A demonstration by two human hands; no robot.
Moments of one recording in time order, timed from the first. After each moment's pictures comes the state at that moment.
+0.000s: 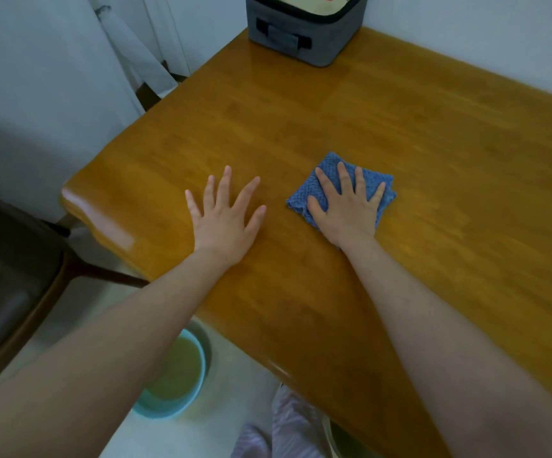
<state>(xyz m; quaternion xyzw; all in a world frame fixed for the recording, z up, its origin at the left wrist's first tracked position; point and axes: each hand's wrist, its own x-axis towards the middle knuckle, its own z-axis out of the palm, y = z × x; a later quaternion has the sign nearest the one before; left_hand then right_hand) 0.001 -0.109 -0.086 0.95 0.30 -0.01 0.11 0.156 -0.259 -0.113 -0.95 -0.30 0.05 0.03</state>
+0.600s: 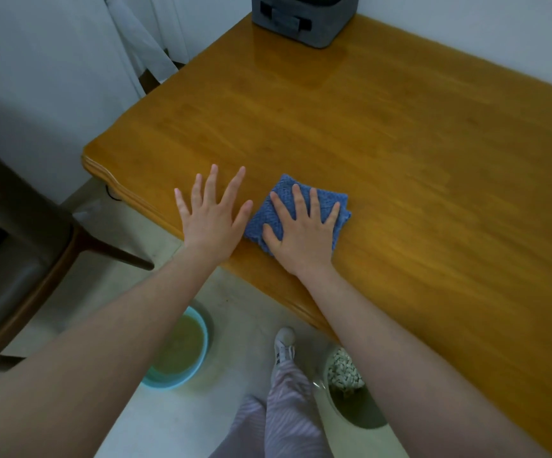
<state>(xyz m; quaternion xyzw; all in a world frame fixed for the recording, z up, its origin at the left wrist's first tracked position) -0.086 -0.138 -0.082 0.94 0.33 0.02 0.11 0.000 -0.273 -0.116 -0.93 -0.35 0.04 0.06</state>
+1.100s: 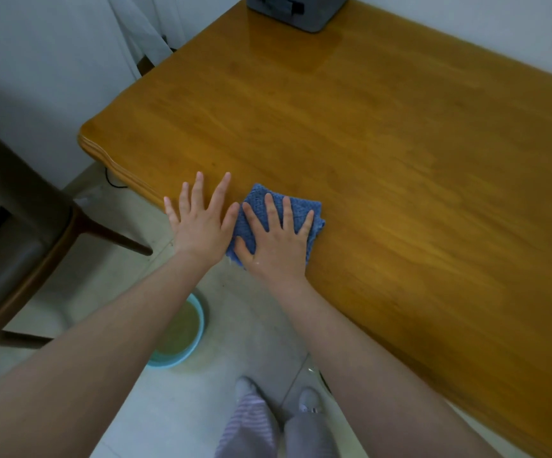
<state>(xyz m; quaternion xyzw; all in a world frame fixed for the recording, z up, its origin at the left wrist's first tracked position) -0.120 -0.176 -0.086 0.92 0.37 -0.01 0.12 -0.061 -0.297 -0.125 -0.92 -0.38 -0.01 0.10</state>
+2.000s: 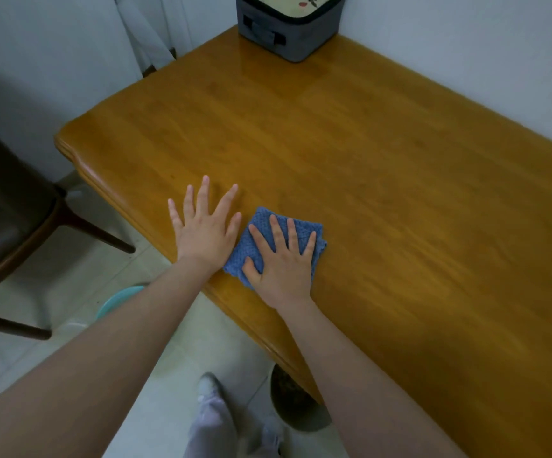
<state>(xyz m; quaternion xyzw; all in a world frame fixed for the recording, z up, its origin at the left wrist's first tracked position) -0.048 -0.265 -0.058 0.91 0.40 0.01 0.10 0.021 -0.395 -0.121 -0.90 -0.43 0.04 0.10</state>
